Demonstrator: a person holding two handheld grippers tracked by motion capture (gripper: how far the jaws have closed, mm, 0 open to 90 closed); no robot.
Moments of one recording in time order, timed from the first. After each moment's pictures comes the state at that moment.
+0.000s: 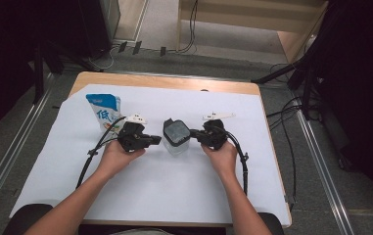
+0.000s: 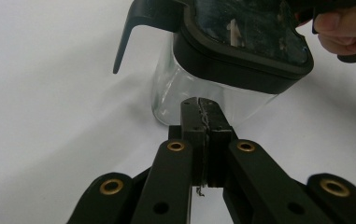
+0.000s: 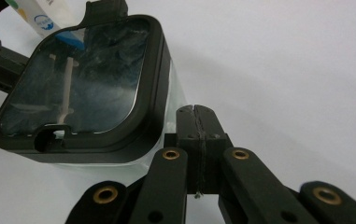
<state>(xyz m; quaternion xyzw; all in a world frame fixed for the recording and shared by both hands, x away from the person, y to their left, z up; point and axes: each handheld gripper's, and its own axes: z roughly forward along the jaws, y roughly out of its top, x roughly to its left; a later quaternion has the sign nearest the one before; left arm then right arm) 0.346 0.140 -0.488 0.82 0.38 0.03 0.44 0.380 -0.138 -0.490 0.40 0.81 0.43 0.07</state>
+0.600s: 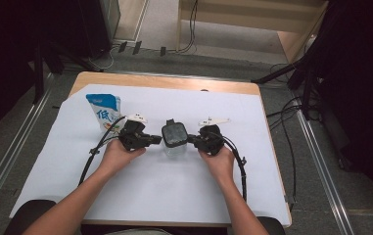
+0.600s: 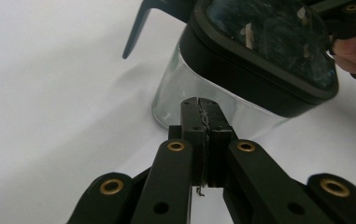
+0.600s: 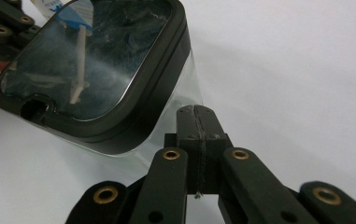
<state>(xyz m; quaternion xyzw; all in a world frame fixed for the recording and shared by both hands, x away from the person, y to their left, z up) 0.356 0.144 -0.495 0.82 0.38 0.01 0.43 0.364 -0.129 -0.495 0.40 0.81 0.42 0.07</state>
